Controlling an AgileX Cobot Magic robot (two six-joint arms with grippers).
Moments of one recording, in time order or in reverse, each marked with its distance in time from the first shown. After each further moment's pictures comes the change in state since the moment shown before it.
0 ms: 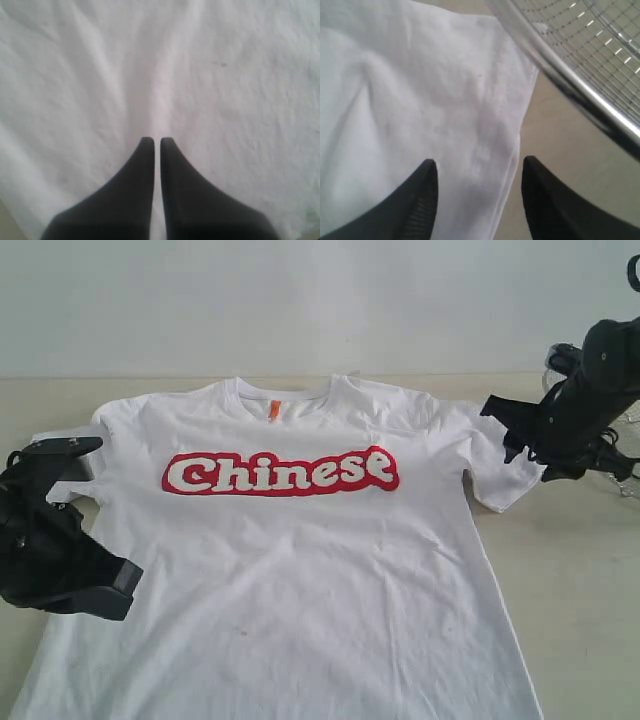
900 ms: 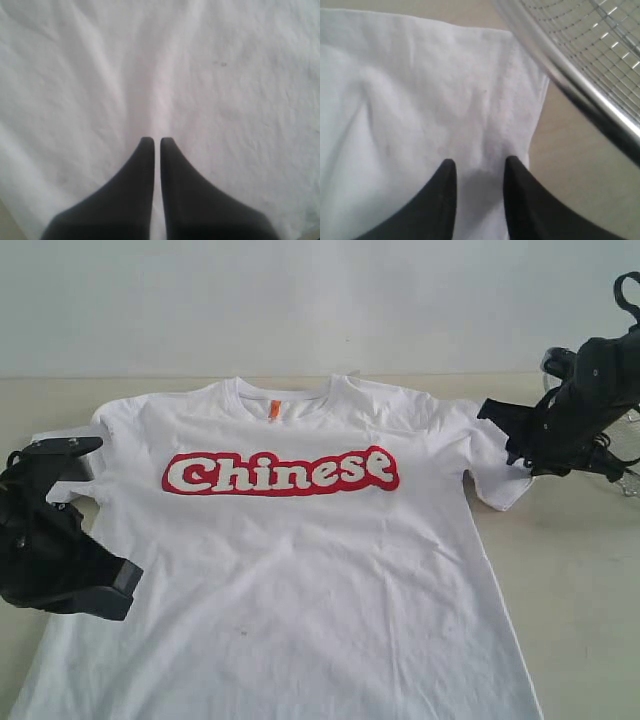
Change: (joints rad) left arm 0.000 0.000 0.000 0.000 0.000 0.002; right arm 0.000 0.038 0.000 -0.038 -0.096 0.023
